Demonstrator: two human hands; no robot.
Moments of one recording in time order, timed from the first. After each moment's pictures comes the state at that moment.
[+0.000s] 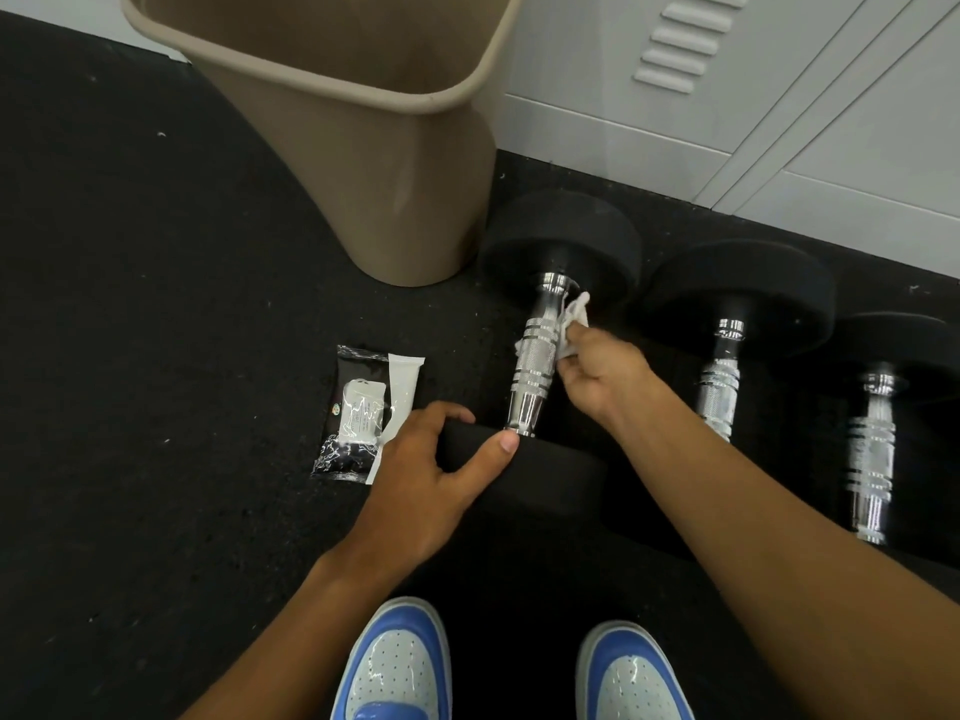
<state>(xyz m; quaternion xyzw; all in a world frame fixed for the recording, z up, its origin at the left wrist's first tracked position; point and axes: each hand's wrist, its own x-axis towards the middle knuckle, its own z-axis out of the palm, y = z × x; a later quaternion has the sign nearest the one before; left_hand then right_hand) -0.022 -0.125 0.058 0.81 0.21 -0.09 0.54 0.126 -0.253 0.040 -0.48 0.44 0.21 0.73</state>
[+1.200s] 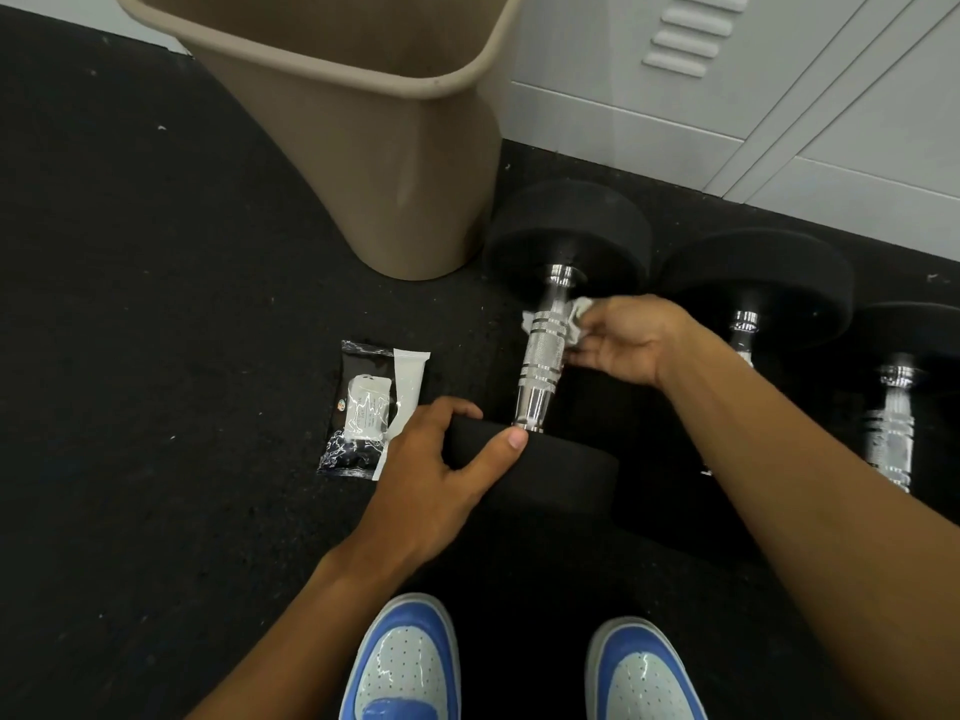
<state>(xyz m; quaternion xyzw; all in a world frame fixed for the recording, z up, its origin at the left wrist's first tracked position) -0.022 -0.123 0.057 0.81 0.21 -0.10 0.54 0.152 -0.271 0.056 -0.60 0.28 0.42 0.62</state>
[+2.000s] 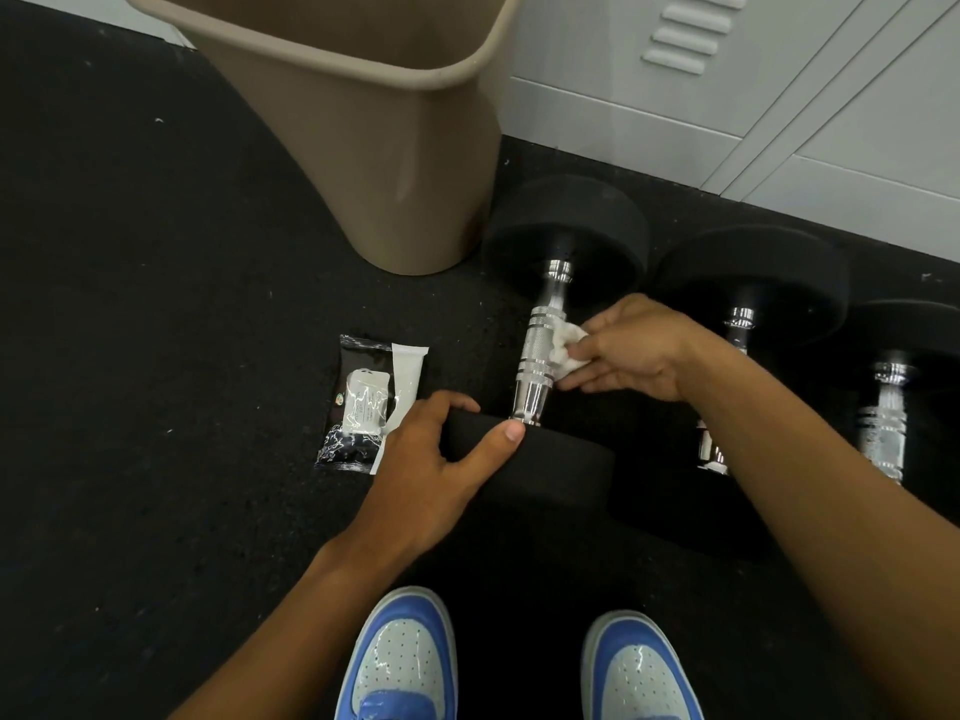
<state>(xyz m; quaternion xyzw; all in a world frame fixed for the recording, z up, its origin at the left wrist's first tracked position) -0.023 -0.122 0.057 0.80 0.22 -0.11 0.55 0.133 -0.278 0.079 -0.77 0.13 0.46 0.42</state>
